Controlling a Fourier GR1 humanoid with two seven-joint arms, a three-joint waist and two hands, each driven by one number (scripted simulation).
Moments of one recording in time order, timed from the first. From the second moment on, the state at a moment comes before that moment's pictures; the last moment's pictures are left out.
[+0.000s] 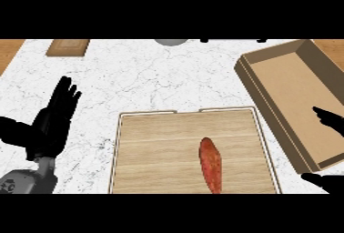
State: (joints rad) left arm -0.13 0.40 -0.18 -1.59 0.41 0.35 0.08; right arm 0.16 -0.88 0.13 -1.81 -0.16 -0.08 0.10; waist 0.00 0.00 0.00
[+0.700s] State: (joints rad) left arm -0.12 0.36 -0.15 -1.61 0.38 0.31 0.12; right arm -0.06 -0.88 0.19 -2.13 -0.33 0.08 0.68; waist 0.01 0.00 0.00
